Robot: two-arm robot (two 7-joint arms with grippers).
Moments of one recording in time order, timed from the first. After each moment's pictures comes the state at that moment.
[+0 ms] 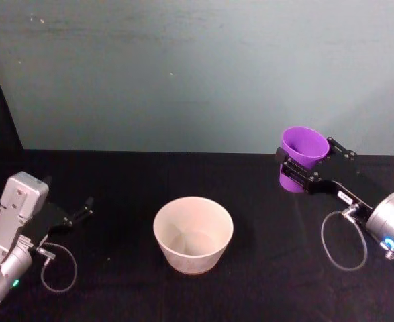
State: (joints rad) left arm -0.20 0.60 0.45 -1.41 -0.25 -0.12 0.03; right arm 0.17 0.46 -0.20 -1.69 0.42 0.08 0.38
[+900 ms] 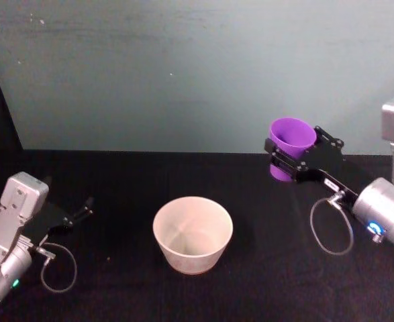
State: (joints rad) left arm -0.20 0.60 0.45 -1.41 -0.25 -0.12 0.03; right arm 0.27 0.44 -0.26 -1.60 0.38 0.06 0.39
